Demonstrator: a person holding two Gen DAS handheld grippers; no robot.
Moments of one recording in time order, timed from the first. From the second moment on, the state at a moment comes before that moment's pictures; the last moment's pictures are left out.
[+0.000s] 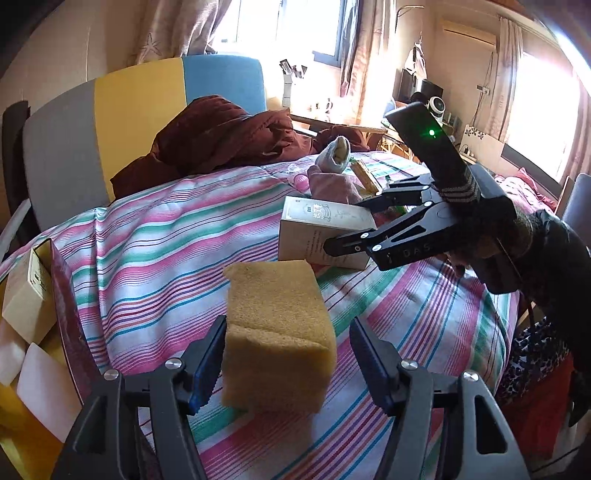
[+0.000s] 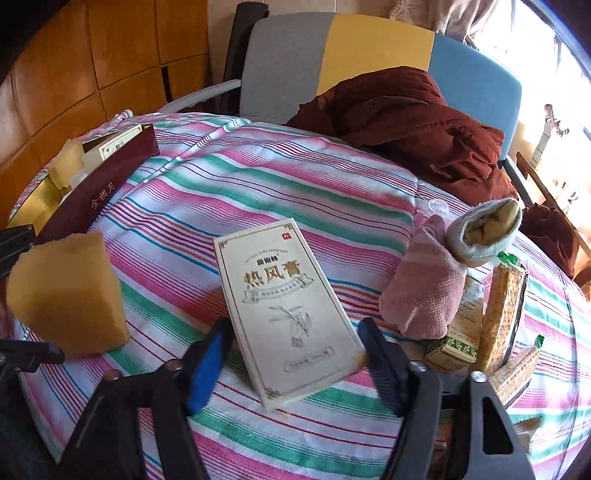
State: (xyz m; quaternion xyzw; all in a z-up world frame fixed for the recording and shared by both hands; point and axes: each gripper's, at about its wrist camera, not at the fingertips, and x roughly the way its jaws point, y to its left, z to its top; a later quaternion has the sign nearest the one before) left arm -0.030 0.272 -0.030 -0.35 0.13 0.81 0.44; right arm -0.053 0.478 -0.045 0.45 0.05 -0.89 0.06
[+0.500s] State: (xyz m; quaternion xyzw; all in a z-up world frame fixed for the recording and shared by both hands) left arm -0.013 0.246 -0.023 -0.36 0.07 0.82 0.44; right arm 0.017 0.452 -0.041 0.41 -0.08 -0.91 0.02
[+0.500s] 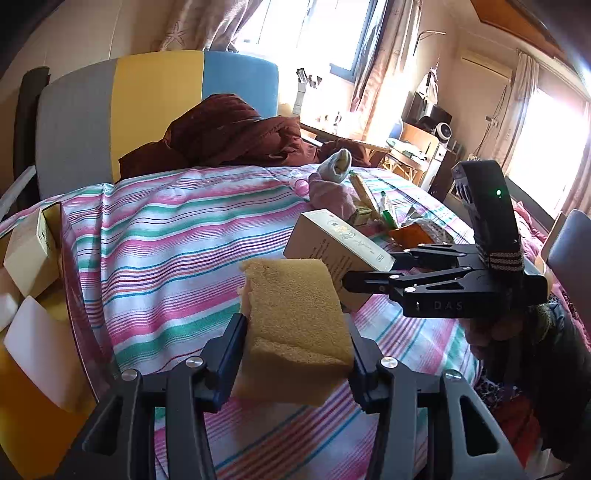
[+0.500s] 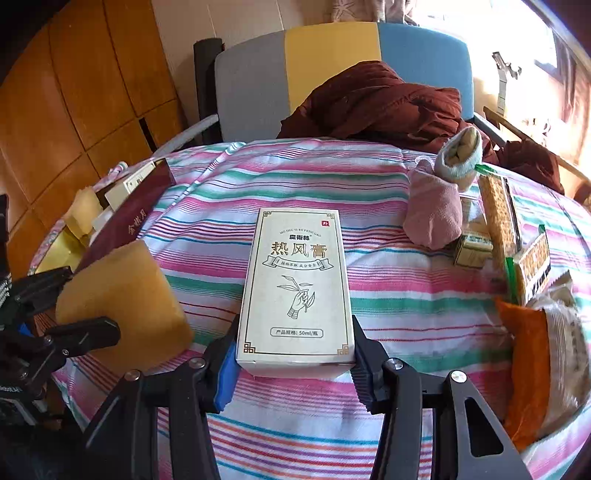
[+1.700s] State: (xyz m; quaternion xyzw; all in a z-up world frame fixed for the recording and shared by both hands) left arm -0.050 -0.018 0.018 -0.29 -0.10 0.93 0.20; right arm -0.076 0.186 -0.001 0.41 0.06 -0.90 0.14
